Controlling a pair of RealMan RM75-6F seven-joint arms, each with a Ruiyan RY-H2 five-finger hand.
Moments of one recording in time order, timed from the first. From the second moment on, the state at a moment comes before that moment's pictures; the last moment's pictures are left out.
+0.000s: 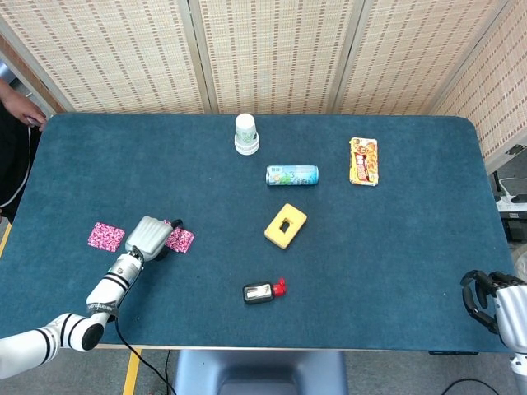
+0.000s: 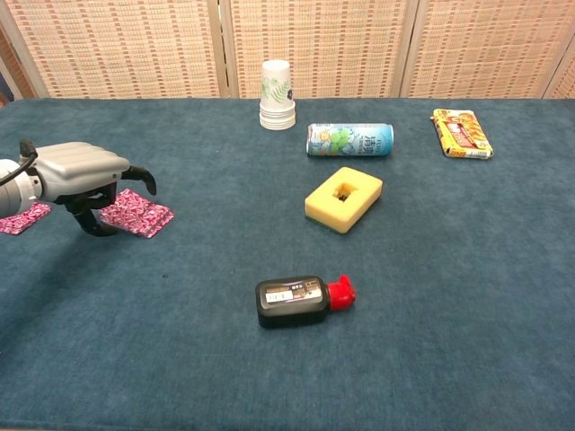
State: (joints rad) left arm -0.77 -1.49 -0.08 -1.28 1.11 0.83 0.45; right arm -0.02 -1.13 0.04 -1.50 -1.67 1.72 0.11
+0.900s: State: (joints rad) left arm -0.78 -1.55 -0.09 -1.21 1.12 0.84 0.44; right arm -0.02 -1.13 0.04 -1.50 -1.67 1.72 0.11
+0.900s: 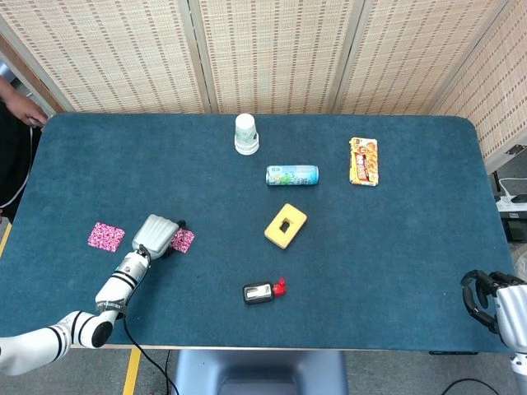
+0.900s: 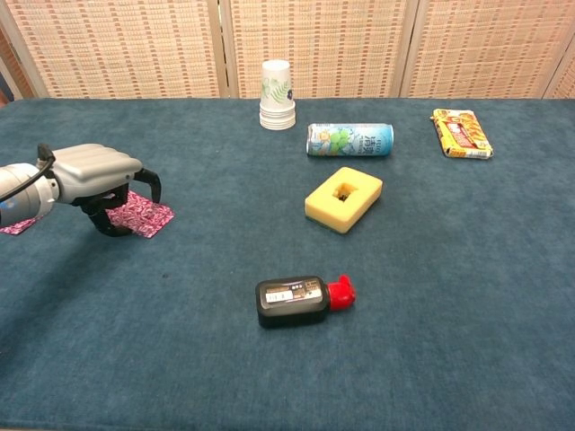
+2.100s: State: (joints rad) left arm -0.62 -1.41 -0.02 -1.33 1.22 1.05 0.45; right arm -0.02 -1.12 0.04 -1.51 -1.67 1.71 0.11
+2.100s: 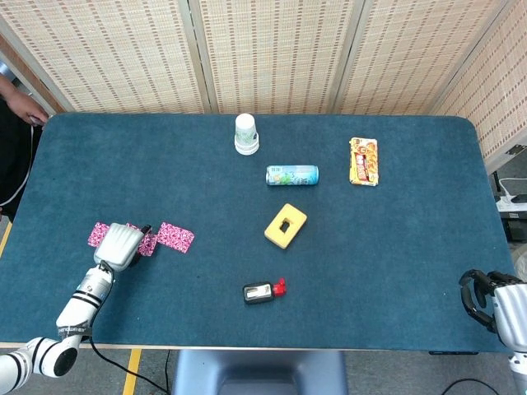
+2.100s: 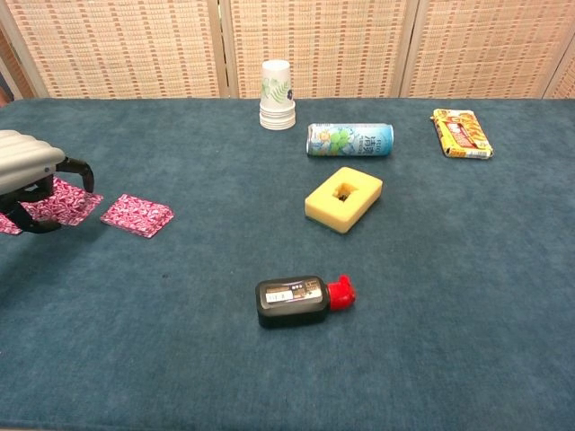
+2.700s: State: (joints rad) left arm -0.41 -1.38 0.04 -1.31 1.21 1.18 0.38; right arm -0.01 -1.13 0.04 -1.51 -1.67 1.70 0.09
